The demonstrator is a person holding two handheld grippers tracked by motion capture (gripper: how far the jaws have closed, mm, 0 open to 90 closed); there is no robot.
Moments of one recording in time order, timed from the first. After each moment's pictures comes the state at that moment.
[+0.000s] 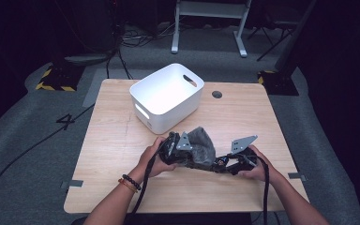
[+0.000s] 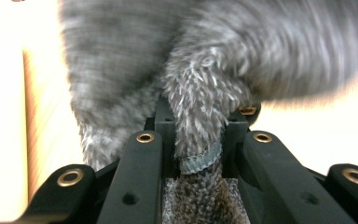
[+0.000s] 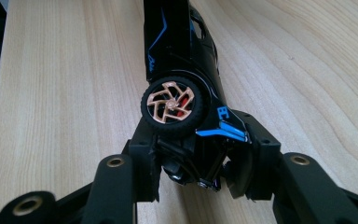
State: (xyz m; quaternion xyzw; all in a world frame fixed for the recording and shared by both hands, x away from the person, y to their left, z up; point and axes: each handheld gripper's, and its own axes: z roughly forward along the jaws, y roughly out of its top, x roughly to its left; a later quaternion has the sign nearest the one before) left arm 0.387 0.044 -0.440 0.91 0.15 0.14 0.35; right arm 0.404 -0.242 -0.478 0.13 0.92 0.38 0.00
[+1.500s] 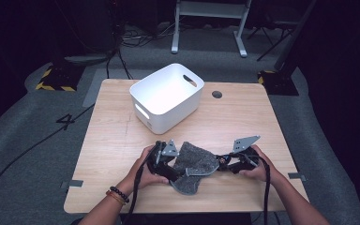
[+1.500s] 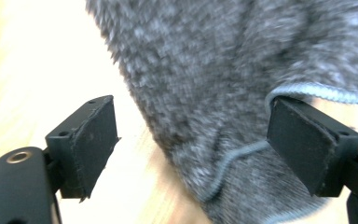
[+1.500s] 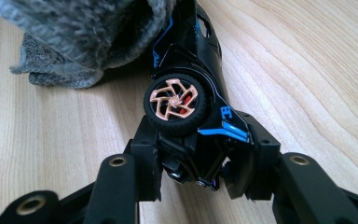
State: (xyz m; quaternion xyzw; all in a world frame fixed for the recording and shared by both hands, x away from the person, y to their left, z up) left arm 0.371 0.070 -0.470 0.90 0.23 0.08 0.36; right arm 0.404 -0.247 -0.478 0.15 0.91 0.38 0.02
